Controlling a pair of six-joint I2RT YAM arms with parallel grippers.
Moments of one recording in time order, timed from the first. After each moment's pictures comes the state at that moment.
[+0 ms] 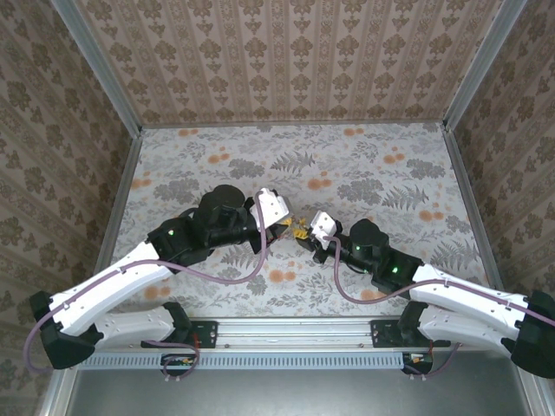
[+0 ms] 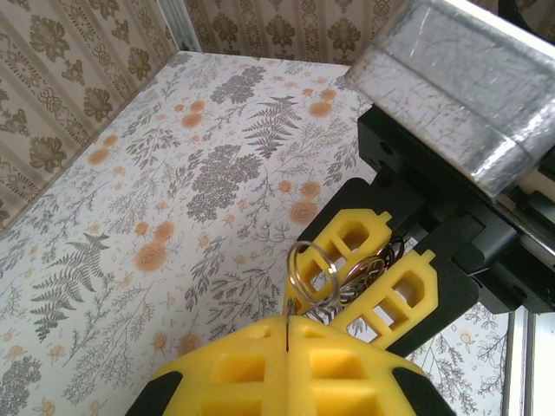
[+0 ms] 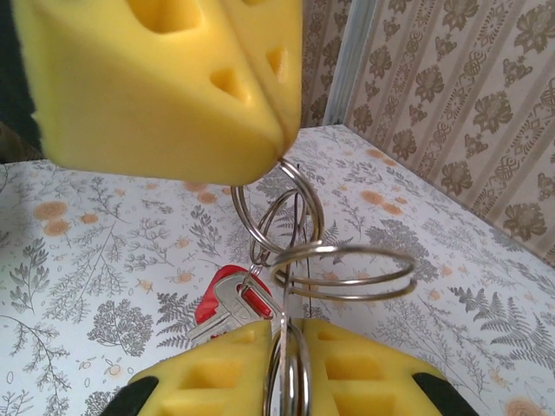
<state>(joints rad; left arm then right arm) -1.03 1.04 1.10 -0.52 0.12 0.22 0.91 0.93 0.56 0.21 0.00 -0.19</state>
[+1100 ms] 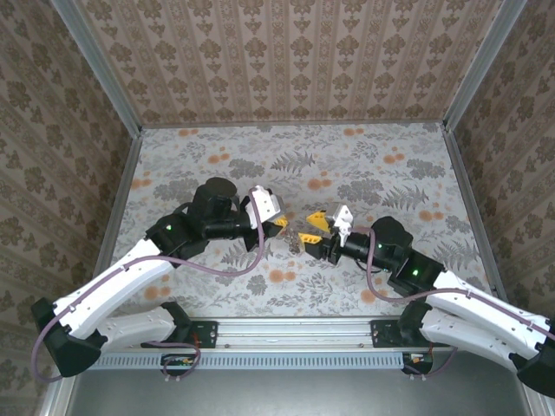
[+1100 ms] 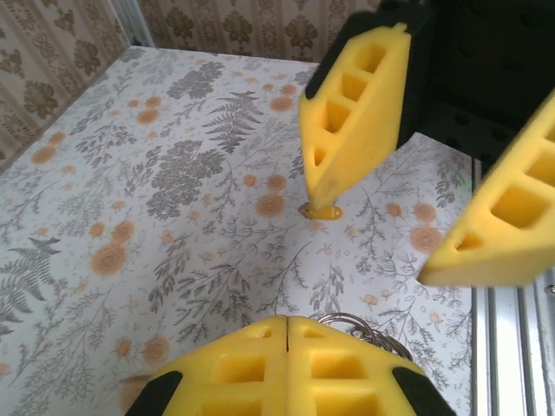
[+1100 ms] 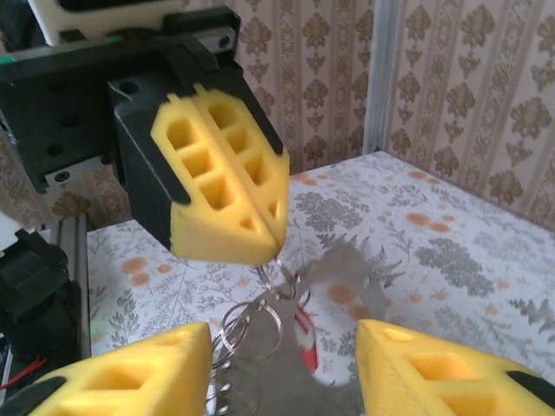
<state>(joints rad) -0.88 1.04 1.05 -0.50 0.39 0.28 0.82 0.78 0.60 0.11 -0.21 0.01</state>
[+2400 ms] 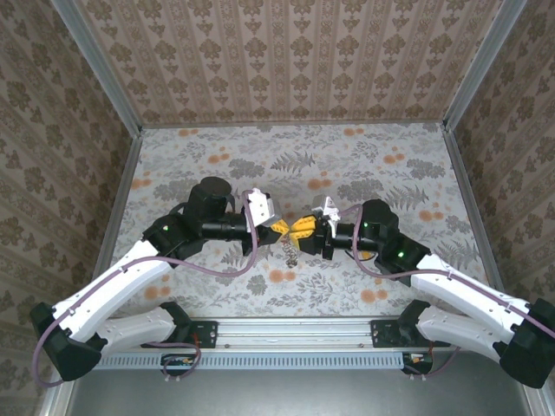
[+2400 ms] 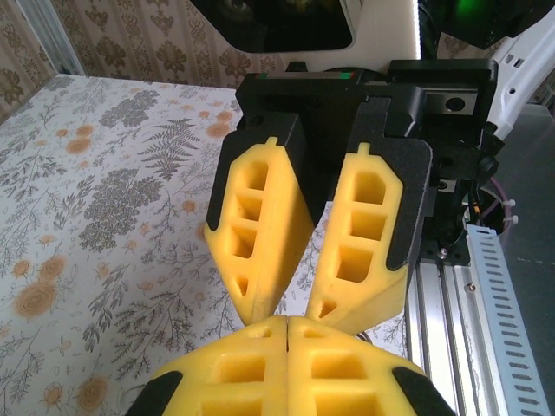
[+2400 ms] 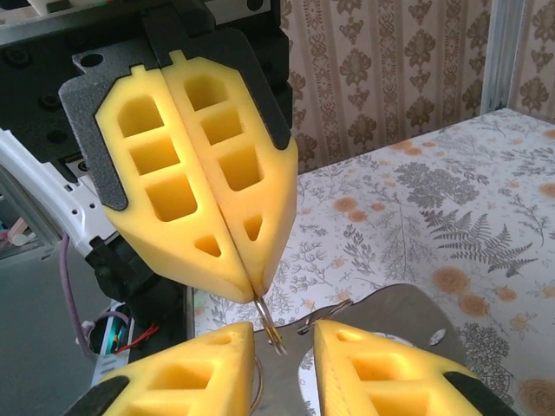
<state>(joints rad) -0.84 1.02 1.03 -0.49 0.59 0.28 0.73 0.96 0.66 0.14 -0.56 0.10</state>
